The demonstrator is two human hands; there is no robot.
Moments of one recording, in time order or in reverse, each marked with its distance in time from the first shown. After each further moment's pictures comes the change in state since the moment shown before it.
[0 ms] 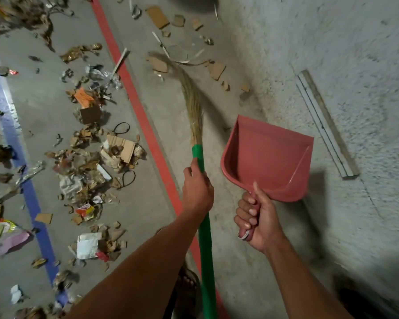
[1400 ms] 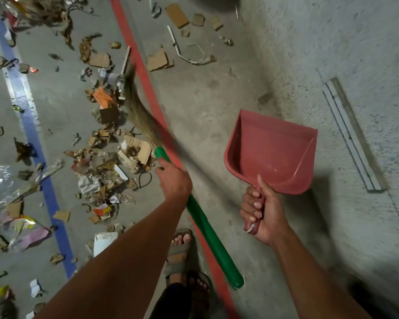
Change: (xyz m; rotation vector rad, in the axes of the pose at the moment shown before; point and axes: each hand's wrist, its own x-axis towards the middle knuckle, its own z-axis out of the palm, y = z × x) left_hand 0.075 -0.046 -0.089 -0.065 0.130 -0.462; right_hand 0.037 0.012 0.058 -0.073 0.009 0.024
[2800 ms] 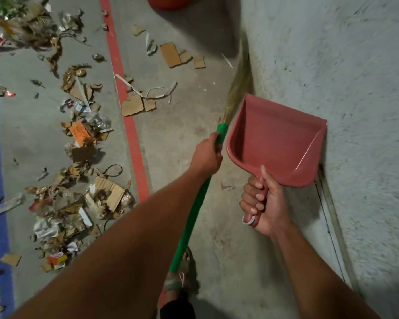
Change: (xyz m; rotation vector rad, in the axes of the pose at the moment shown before) left_hand 0.136 0.284 0.109 -0.001 -0.266 0.530; right_hand 0.143 -0.244 0.085 -0.077 -0.155 -0.006
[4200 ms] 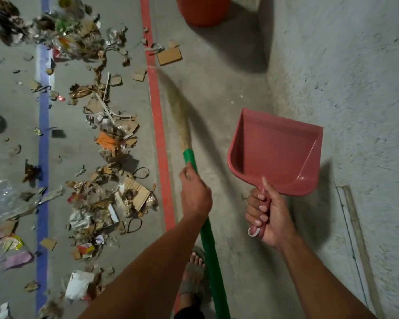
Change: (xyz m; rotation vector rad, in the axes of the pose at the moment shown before) left_hand -0.086 -0.053 -0.037 0.021 0.393 -0.359; right_hand 0.008 0.017 0.041 -0.098 -0.029 0.102
